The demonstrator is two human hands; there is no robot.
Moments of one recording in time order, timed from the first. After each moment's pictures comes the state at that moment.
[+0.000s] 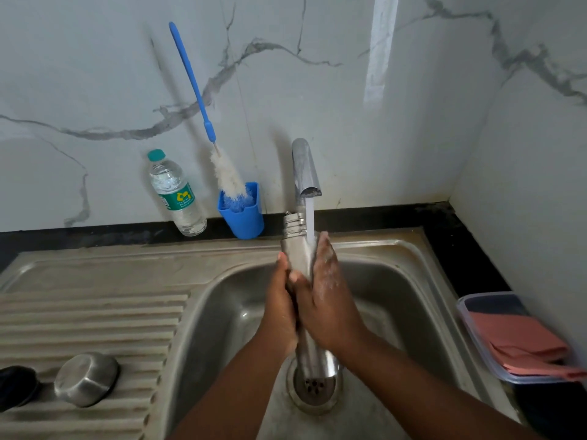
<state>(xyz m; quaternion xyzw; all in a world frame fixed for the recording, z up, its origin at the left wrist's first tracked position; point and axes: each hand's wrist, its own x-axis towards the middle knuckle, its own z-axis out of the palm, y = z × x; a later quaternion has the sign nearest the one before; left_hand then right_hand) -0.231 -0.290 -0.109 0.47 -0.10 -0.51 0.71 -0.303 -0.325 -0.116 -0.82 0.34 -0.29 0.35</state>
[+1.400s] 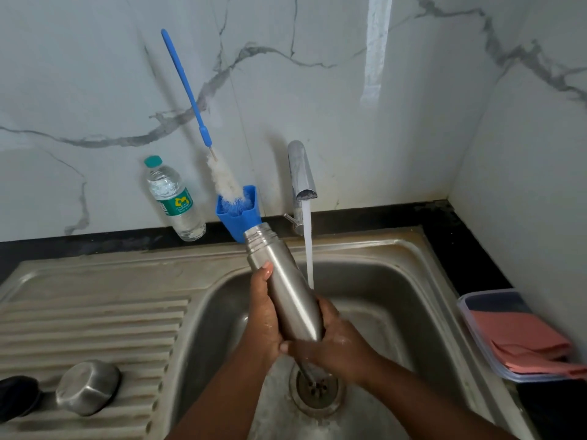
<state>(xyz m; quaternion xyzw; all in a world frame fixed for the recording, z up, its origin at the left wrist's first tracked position) -0.213 -0.281 -0.117 0.54 -0.02 -0.47 0.70 -0.334 -0.319 -0.147 -0.75 0.31 -0.18 0.56</state>
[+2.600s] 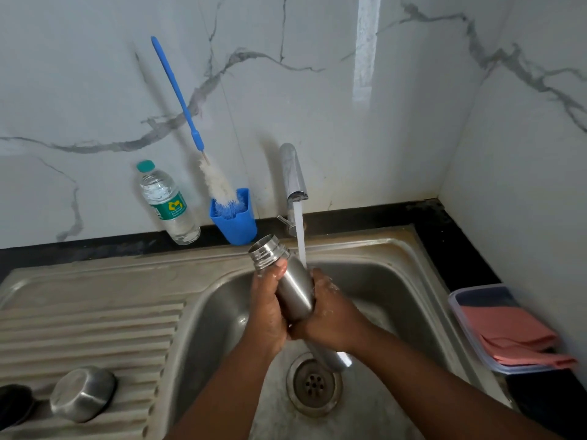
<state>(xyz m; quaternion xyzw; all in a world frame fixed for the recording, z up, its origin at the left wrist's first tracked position) -0.215 -0.289 -0.123 0.51 -0.13 -0.45 0.73 -0.320 -0.349 -0.131 -0.80 0.33 -0.18 0.46</state>
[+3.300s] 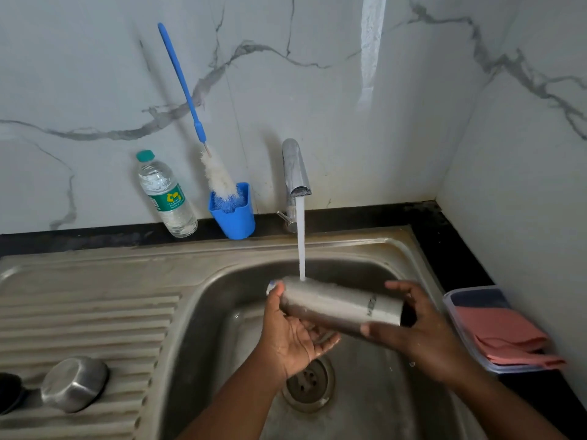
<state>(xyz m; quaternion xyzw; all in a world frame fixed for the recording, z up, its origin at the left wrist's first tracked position) -0.236 -0.279 -0.158 0.43 0.09 -0.67 0.60 -0.436 -0.348 -0.118 -0.65 0.46 -0.25 0.55</state>
